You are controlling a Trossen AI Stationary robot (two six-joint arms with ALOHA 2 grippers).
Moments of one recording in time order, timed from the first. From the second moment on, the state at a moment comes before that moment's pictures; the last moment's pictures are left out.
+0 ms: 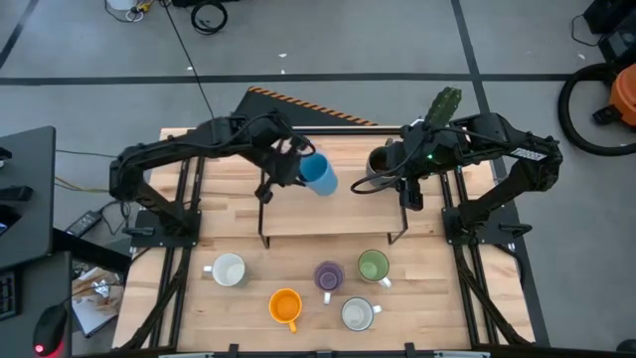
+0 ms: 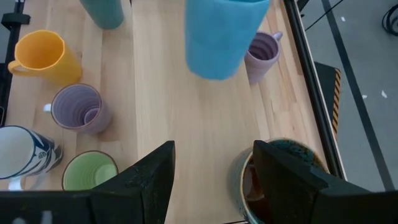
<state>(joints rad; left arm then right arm) 0.23 1.55 1.66 -0.91 0.33 0.92 0.08 1.41 1.91 -1.42 0.19 0.09</state>
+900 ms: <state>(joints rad) 0.19 1.71 1.66 -0.73 0.12 1.05 0.08 1.40 1.91 -1.43 0.19 0.09</state>
